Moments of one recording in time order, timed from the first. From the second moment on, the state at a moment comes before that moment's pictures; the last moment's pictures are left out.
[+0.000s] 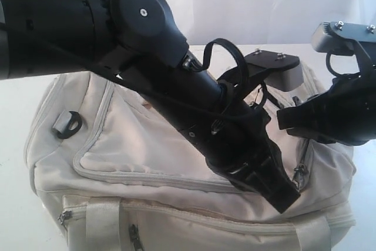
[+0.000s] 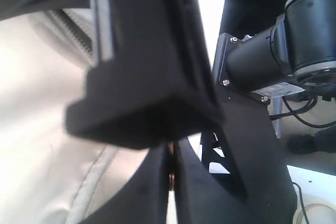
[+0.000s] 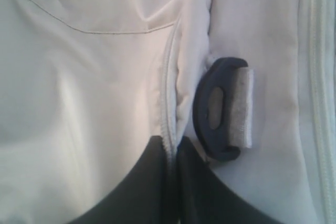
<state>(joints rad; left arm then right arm) -0.83 1.69 -1.37 -0.79 0.93 0.65 0.13 1.11 -0.75 0.40 0.64 -0.22</state>
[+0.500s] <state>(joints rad) -0.83 1.69 -1.37 -1.02 0.85 0.64 0.13 1.11 -0.76 0.36 0.62 -0.18</state>
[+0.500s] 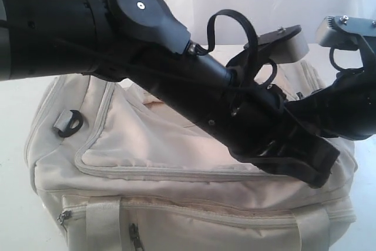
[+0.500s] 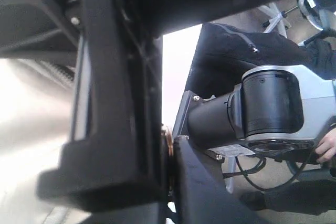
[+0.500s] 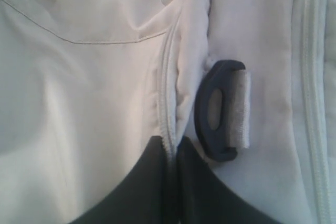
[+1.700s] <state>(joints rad) -0.89 1.64 -1.38 -0.68 0.80 0.47 0.13 1.05 -0.77 0.24 0.60 -0.03</state>
